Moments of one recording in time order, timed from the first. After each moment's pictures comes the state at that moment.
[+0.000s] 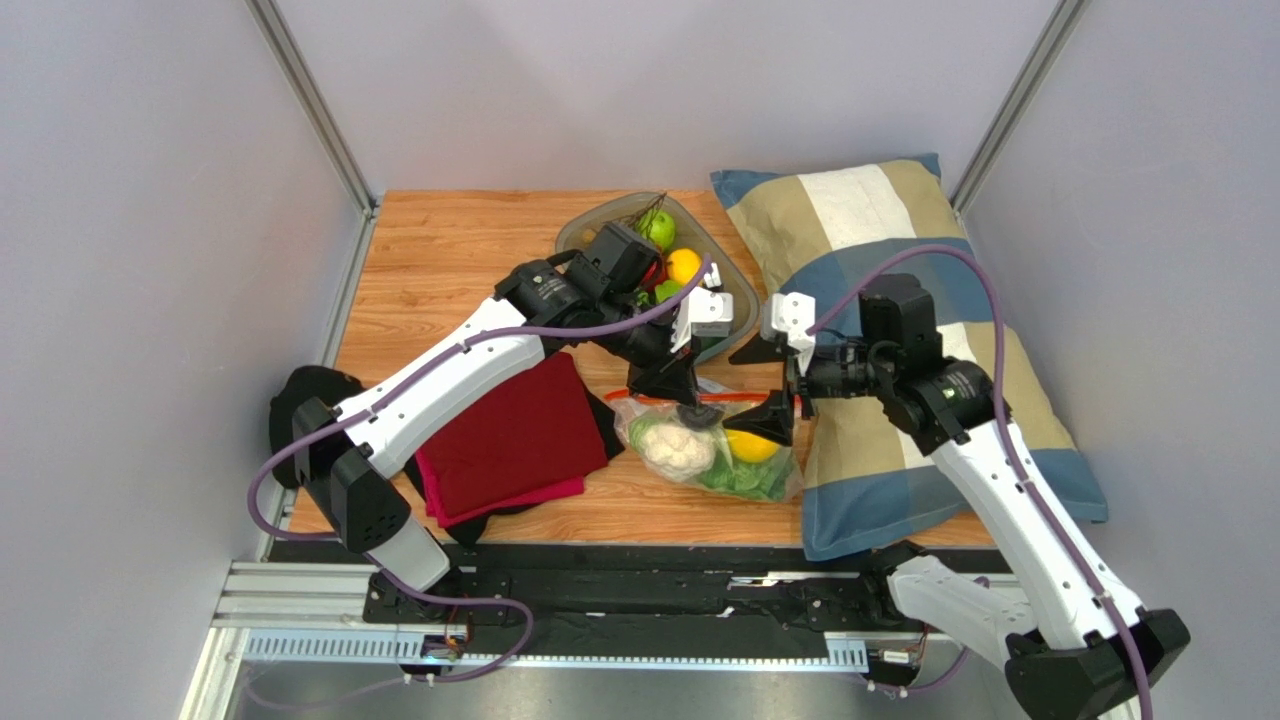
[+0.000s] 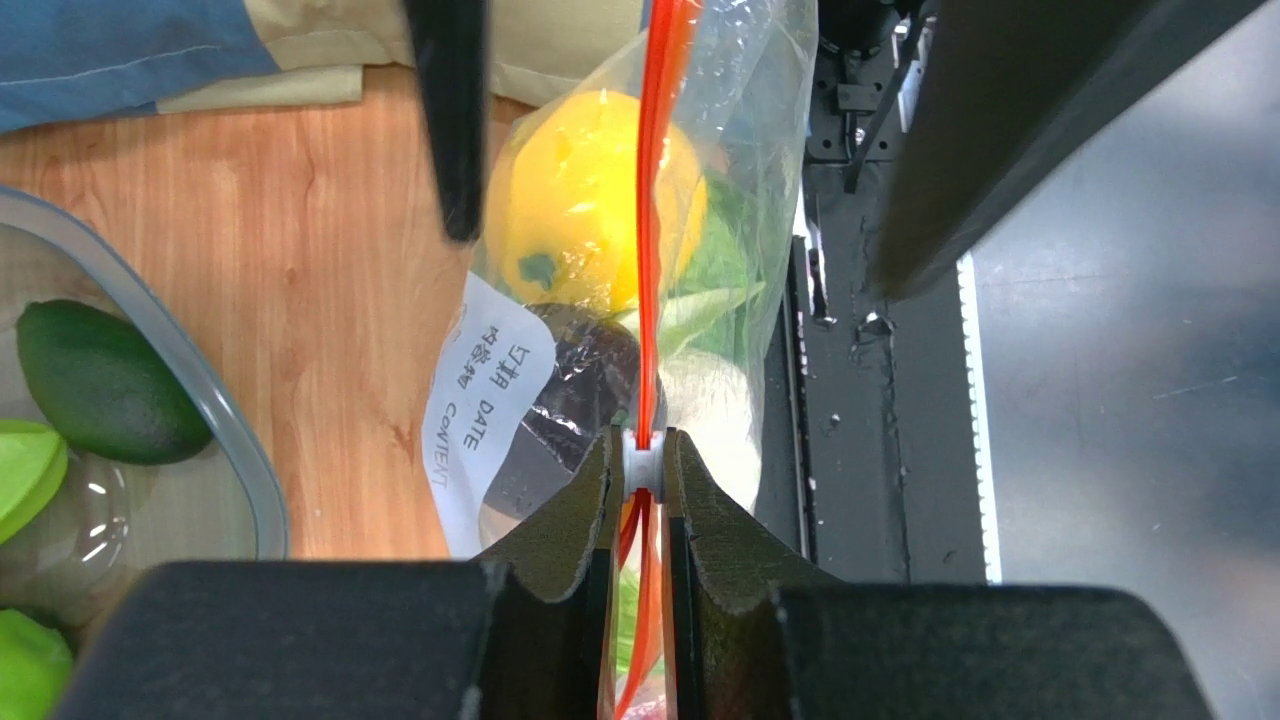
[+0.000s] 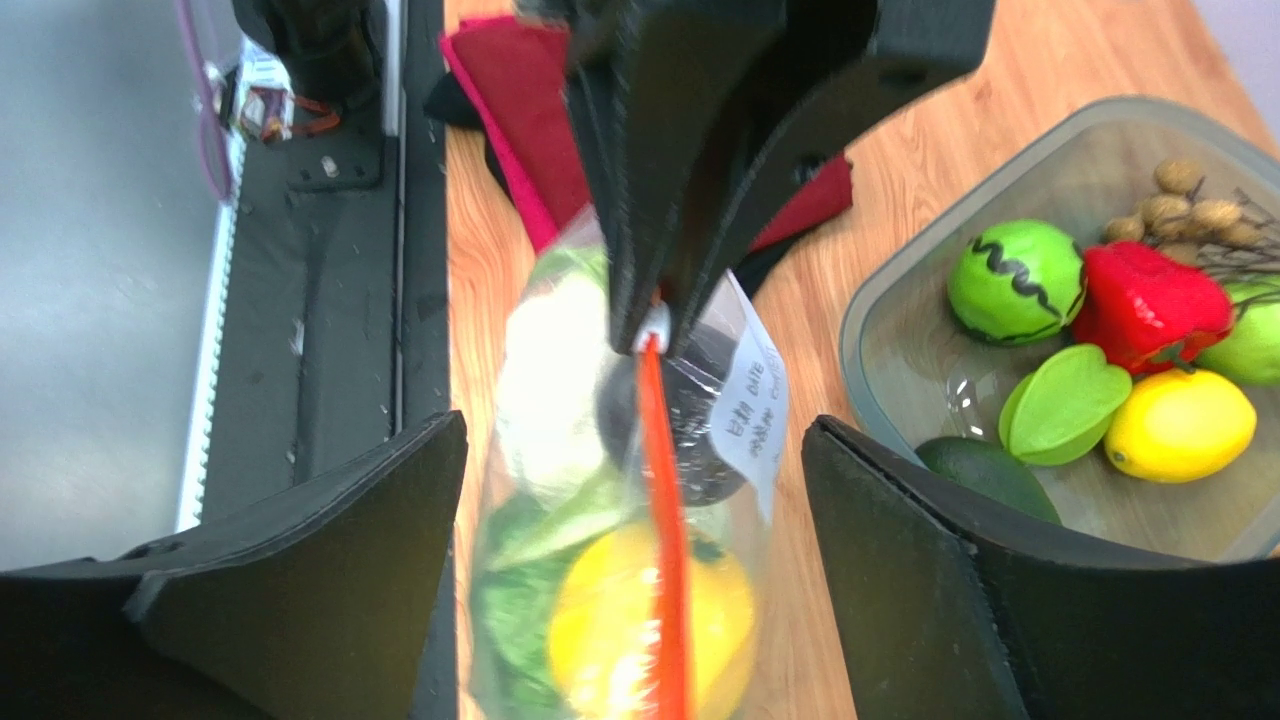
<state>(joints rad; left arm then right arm) -0.81 1.60 1.64 -0.91 0.75 0.47 0.40 0.96 1.09 -0.65 -0.95 -0.52</state>
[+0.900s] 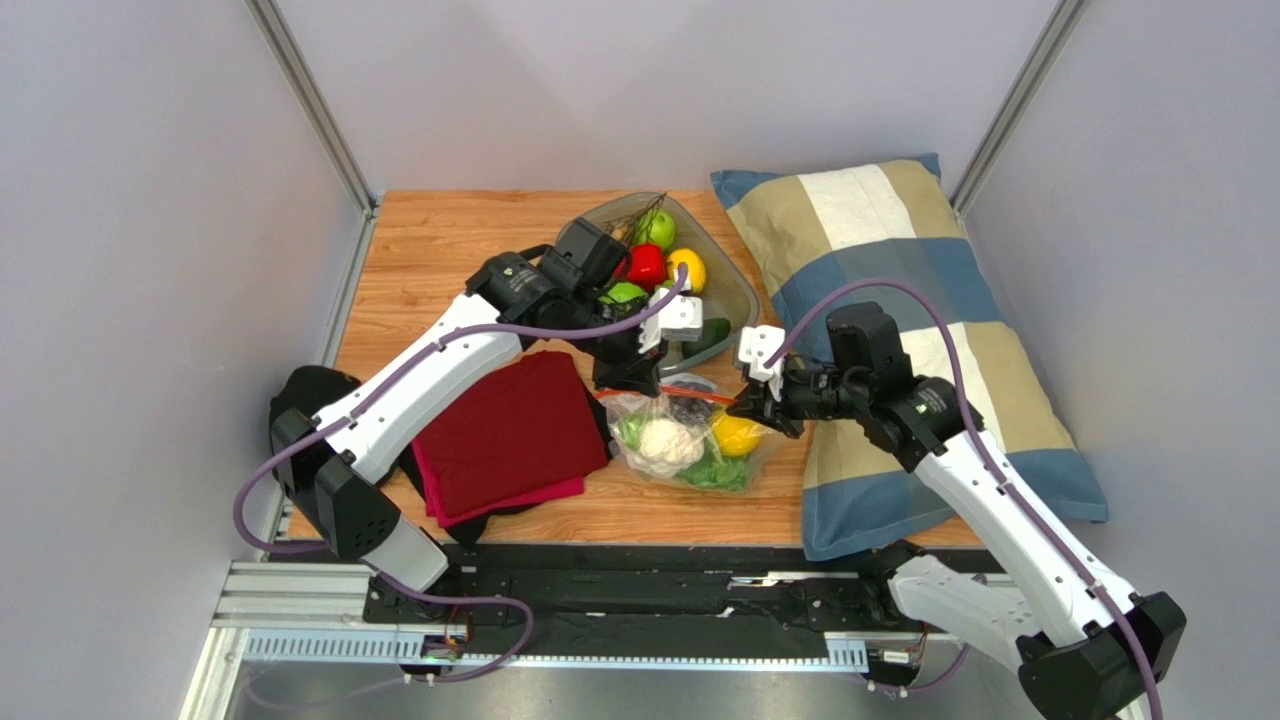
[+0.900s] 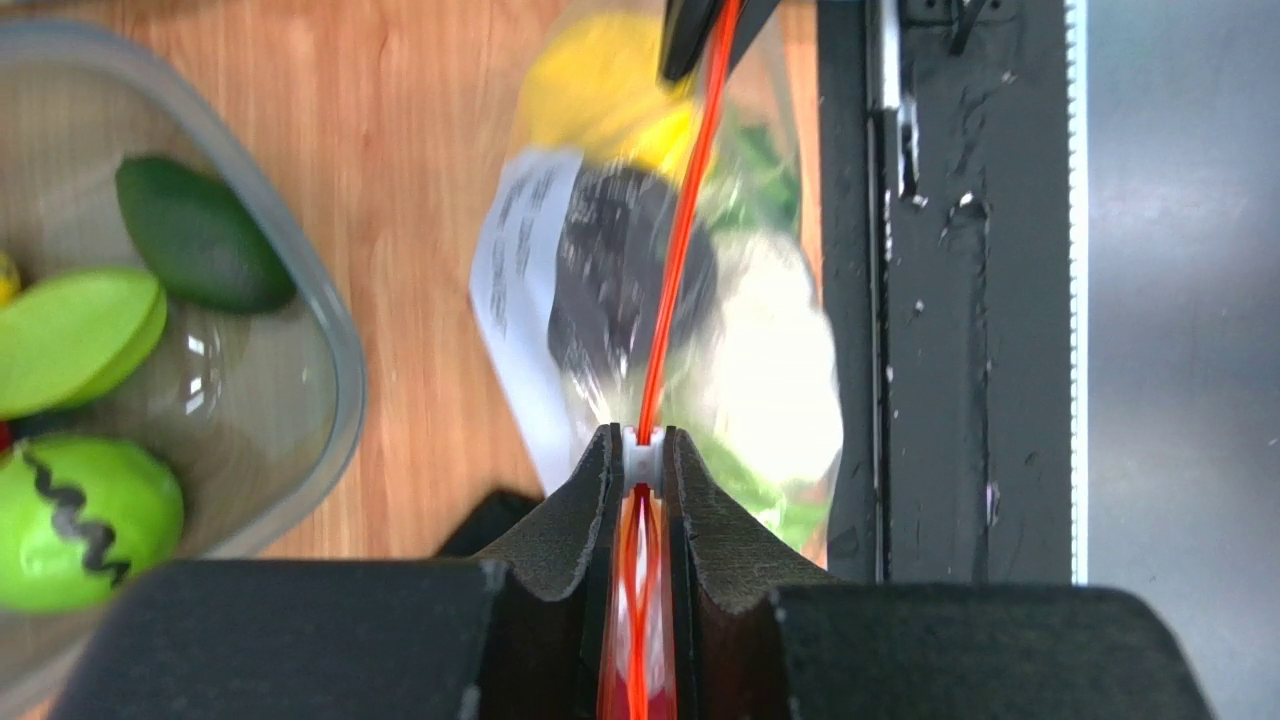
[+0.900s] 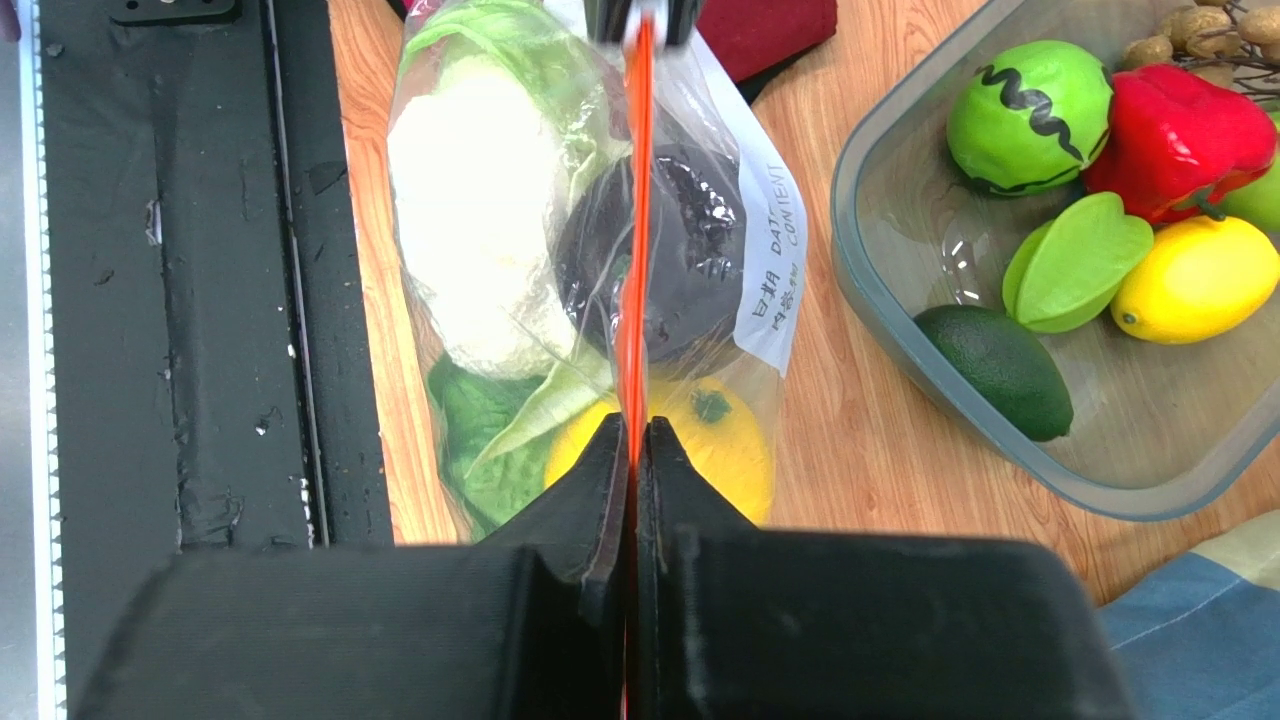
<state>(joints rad) -0.74 1.56 1.63 -1.04 0.66 0.64 0.50 0.96 0.95 -0.63 -0.69 -0.59</state>
